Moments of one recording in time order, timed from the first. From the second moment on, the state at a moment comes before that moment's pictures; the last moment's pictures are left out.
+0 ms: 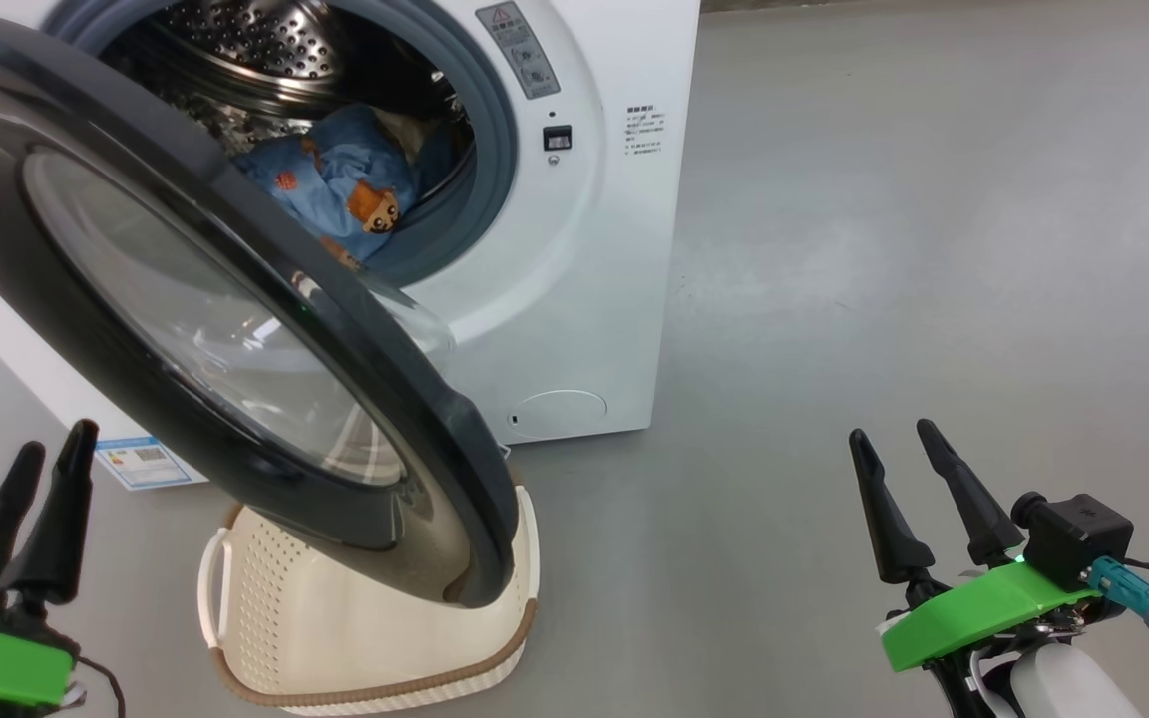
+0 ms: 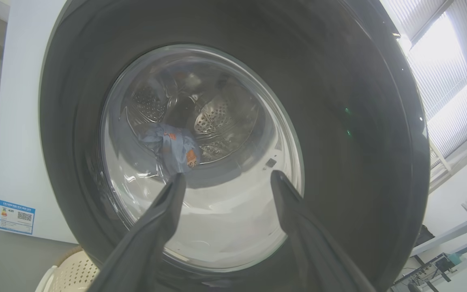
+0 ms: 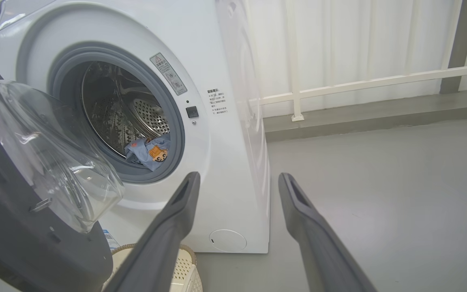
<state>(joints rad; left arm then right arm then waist) -0.07 0.41 0.06 -0.05 -1.12 -0.12 0.18 -0.15 -0.14 0.19 0.27 0.42 0.12 -0.25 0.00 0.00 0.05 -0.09</state>
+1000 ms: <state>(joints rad) -0.03 0.43 -0.08 0.26 -0.74 -0.13 -0.25 -0.15 -0.16 0.19 0.28 0.43 0.12 -0.25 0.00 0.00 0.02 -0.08</state>
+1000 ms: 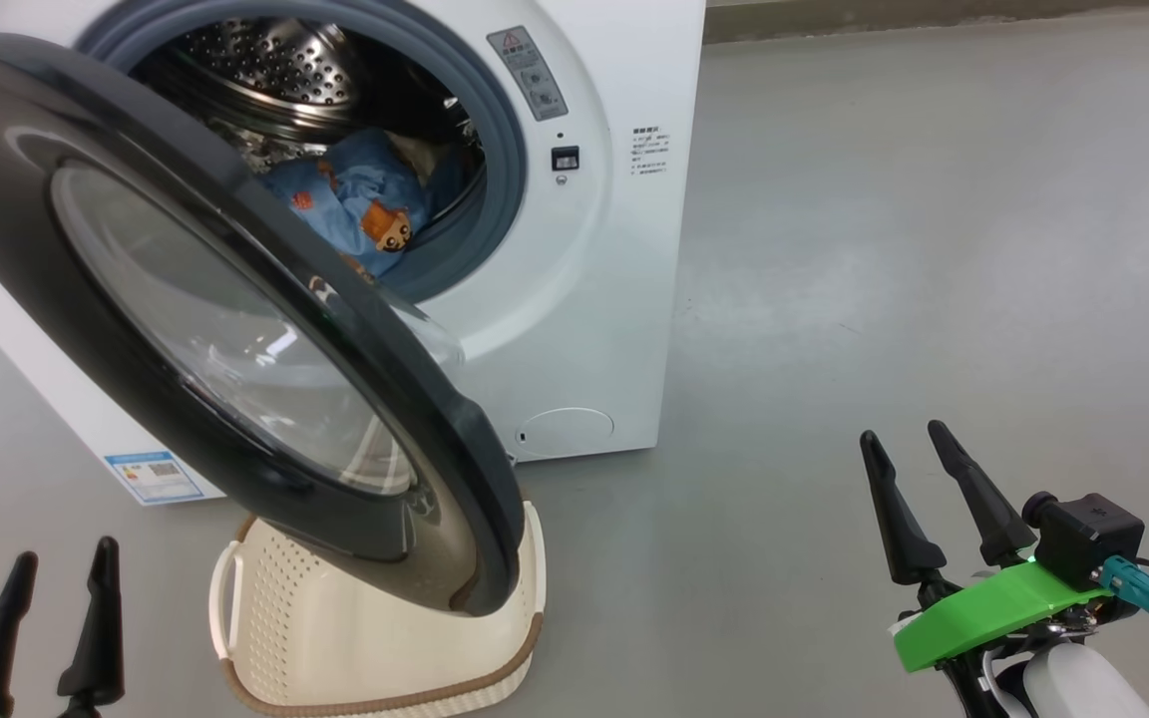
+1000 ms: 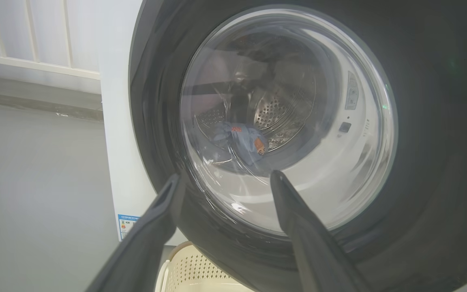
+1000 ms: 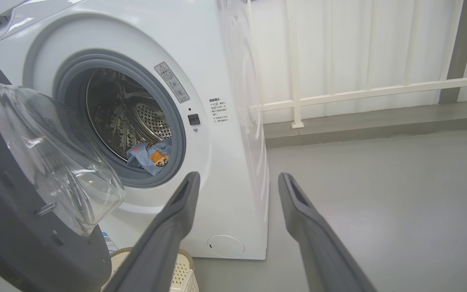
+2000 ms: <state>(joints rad) -0.02 0.40 -0.05 0.24 -0.70 -0.13 -0.25 -0.15 -0.16 0.19 0.28 0.43 0.12 -0.25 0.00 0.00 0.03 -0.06</state>
